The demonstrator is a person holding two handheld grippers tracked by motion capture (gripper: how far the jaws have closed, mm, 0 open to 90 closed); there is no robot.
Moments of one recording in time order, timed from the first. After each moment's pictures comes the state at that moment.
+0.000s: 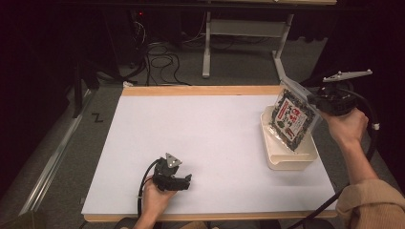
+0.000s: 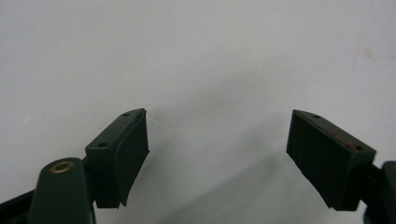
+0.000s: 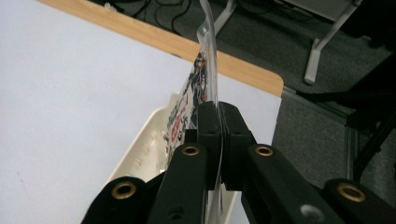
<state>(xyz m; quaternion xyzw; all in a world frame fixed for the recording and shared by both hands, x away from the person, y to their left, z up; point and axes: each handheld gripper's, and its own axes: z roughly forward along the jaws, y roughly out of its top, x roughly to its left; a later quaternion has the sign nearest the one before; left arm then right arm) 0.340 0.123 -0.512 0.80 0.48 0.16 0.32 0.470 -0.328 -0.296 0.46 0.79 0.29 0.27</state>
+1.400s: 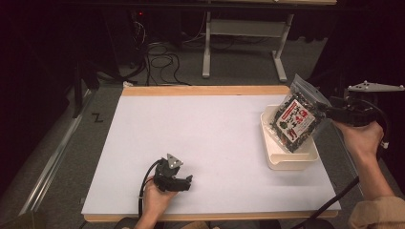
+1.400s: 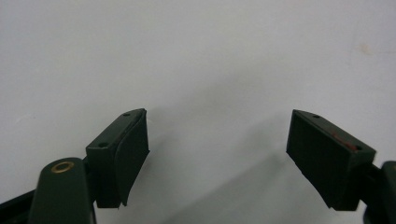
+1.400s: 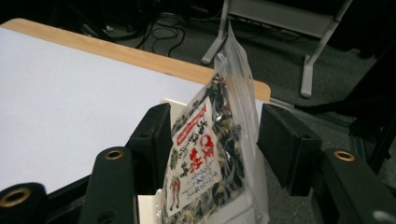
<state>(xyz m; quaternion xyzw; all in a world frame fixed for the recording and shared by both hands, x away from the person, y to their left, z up) 0.338 0.119 -0.512 0.81 0.47 0.16 0.32 0.438 -0.365 -0.298 0.47 0.75 0.37 0.29</state>
